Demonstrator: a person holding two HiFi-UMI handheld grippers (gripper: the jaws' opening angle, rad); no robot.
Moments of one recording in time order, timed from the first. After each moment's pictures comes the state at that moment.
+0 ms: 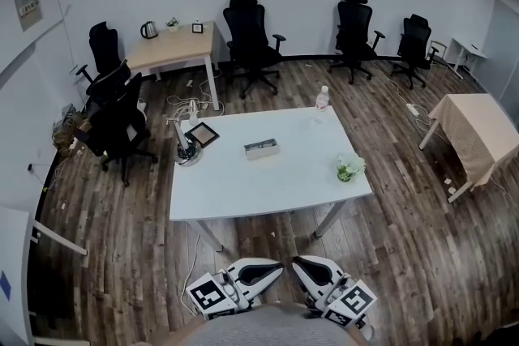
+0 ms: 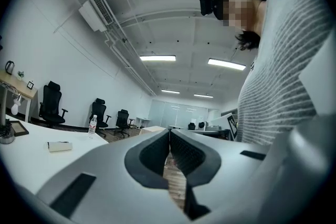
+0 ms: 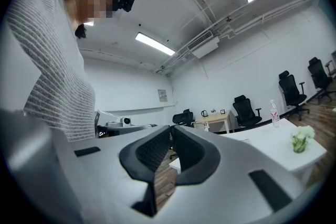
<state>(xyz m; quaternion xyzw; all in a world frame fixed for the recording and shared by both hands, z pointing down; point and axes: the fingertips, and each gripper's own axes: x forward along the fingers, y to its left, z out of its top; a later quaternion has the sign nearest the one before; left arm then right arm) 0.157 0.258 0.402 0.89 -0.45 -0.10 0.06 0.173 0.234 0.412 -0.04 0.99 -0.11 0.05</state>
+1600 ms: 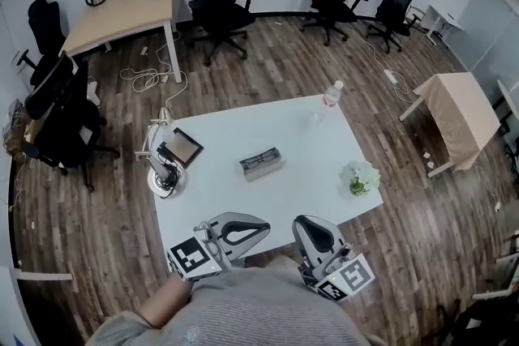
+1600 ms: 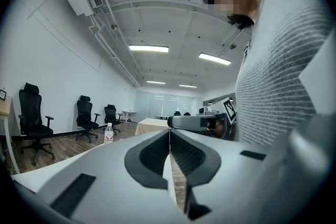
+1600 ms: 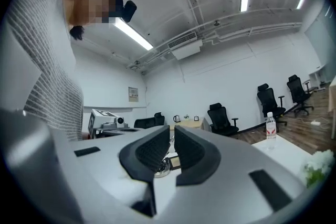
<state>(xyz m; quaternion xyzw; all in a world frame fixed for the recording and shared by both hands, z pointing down) -0.121 0.058 0.410 0.94 -0.34 -0.03 0.04 -0.079 0.023 0.400 -0.19 0.98 -0.08 0.04</state>
